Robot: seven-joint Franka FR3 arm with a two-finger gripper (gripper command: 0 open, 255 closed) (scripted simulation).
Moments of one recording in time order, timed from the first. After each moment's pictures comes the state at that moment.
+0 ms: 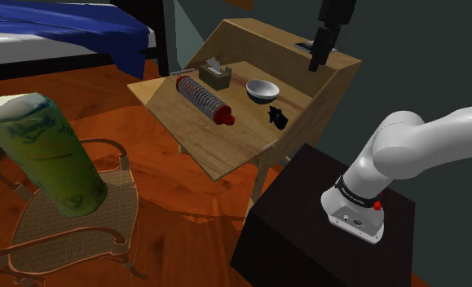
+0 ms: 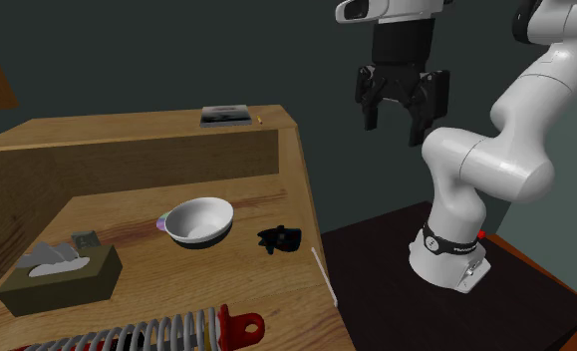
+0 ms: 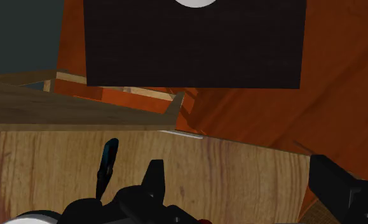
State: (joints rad) arm 0.02 -0.79 -0.02 -2.33 0.03 1.46 -0.06
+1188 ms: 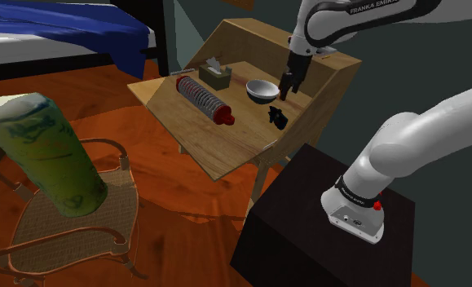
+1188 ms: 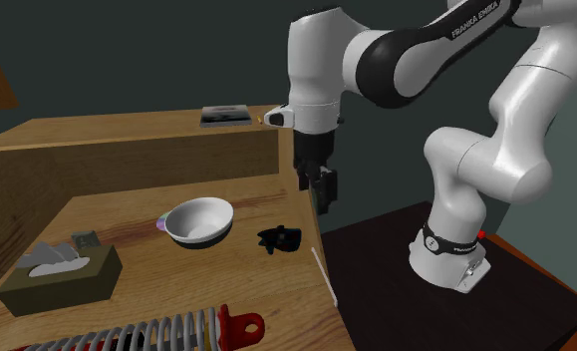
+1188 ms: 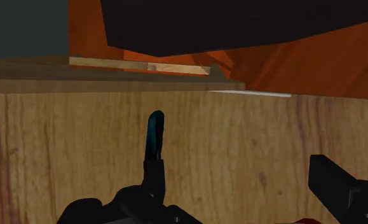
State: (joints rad) arm -0.09 -0.50 -0.14 -2.56 -0.09 2.03 -0.10
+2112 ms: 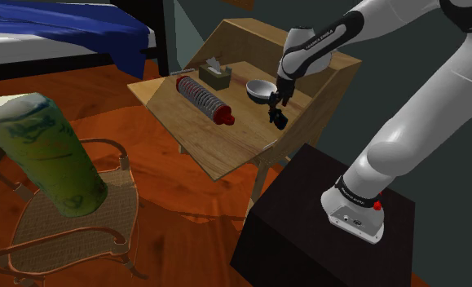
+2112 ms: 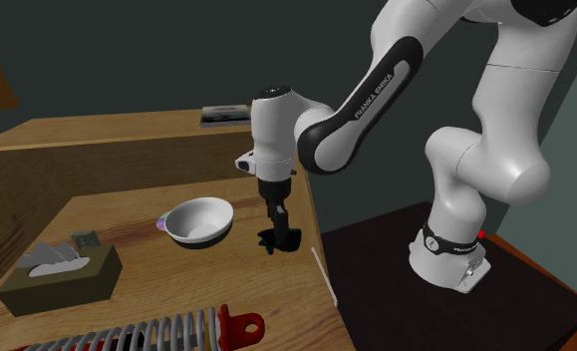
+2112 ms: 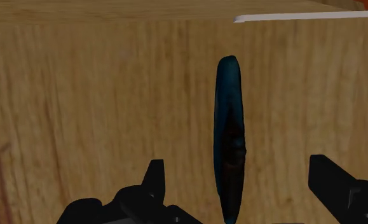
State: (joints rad) arm -0.14 -0.09 -0.24 -2.53 -0.10 2.45 -0.15
